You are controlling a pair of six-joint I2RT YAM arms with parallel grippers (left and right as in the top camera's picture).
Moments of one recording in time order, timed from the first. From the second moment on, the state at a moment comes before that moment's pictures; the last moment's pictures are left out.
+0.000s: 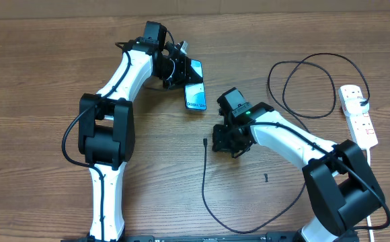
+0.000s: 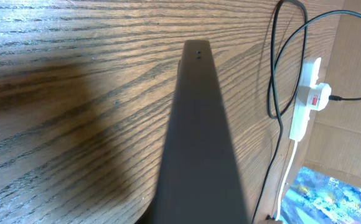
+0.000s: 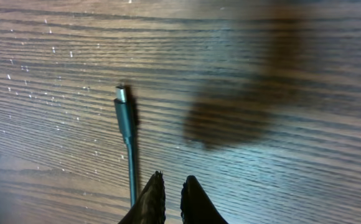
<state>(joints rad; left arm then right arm) -0.22 2.36 1.91 -0.81 0.78 -0.34 0.54 1.80 1.08 -0.68 -0.28 0.57</state>
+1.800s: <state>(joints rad) -0.22 2.36 1.91 -0.82 0.78 -0.32 0.66 1.86 1.08 -0.47 -0.21 0.86</state>
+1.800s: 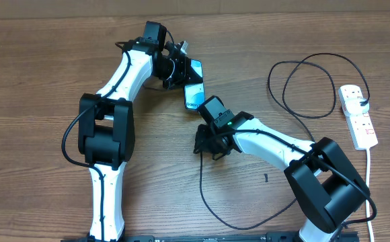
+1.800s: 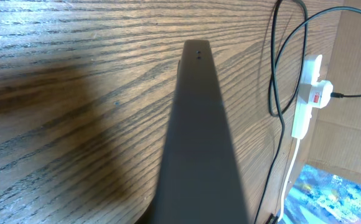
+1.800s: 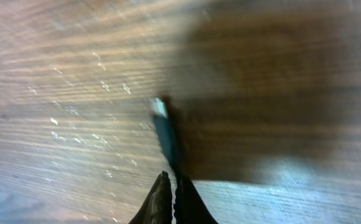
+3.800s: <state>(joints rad) -0.21 2.36 1.91 -0.82 0.78 -0.31 0.65 1.87 1.27 -0.72 -0.06 0.73</state>
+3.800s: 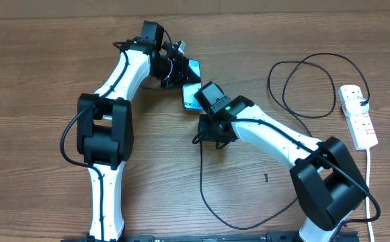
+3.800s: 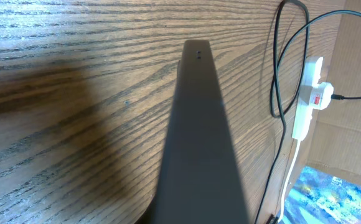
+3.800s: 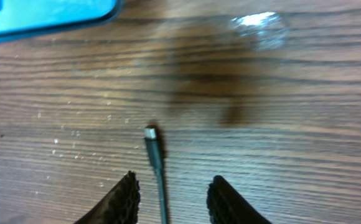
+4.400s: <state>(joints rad) -0.21 2.36 1.91 -0.82 0.78 -0.31 0.66 1.87 1.21 -0.62 -0.08 0.64</state>
